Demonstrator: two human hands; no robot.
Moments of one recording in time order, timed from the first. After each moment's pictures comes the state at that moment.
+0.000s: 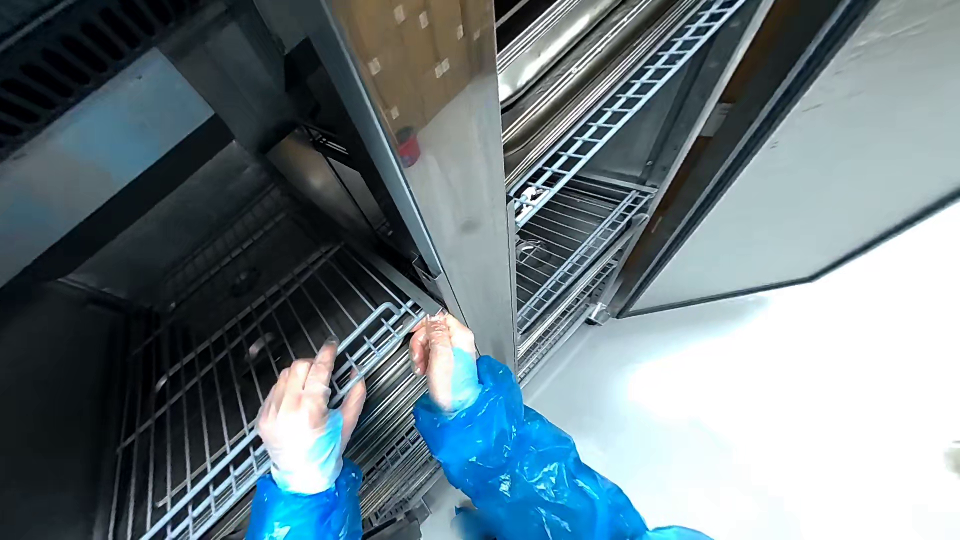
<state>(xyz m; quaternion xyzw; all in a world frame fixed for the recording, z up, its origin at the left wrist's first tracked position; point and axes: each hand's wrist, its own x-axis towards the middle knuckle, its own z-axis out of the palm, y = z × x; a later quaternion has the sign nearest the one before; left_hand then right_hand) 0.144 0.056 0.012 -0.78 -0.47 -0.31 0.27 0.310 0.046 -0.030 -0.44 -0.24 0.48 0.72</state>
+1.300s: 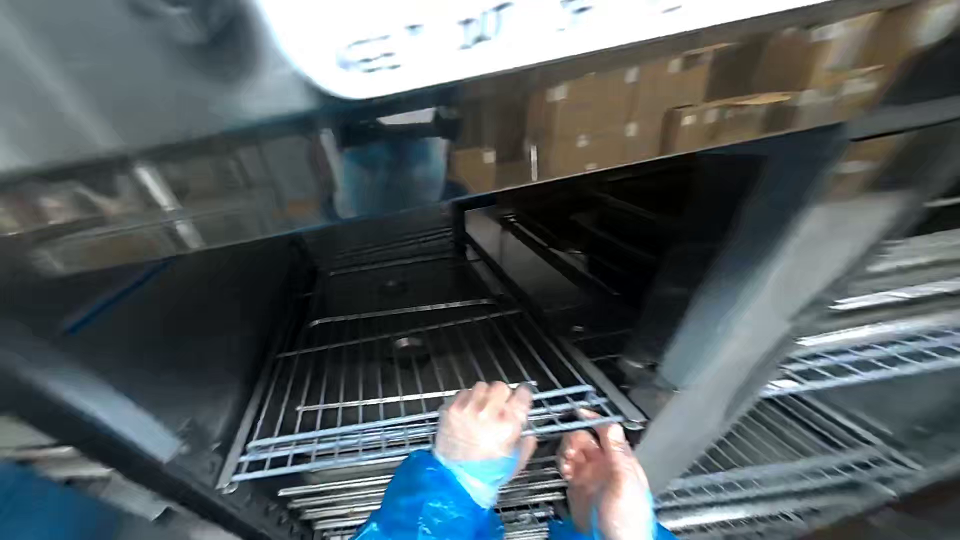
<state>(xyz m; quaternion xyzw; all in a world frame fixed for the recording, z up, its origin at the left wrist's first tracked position) 0.152 0.045 0.018 -0.77 -0.49 -0.33 0.24 0.294 0.027 -0.025 -0.37 -0.29 0.50 0.72</state>
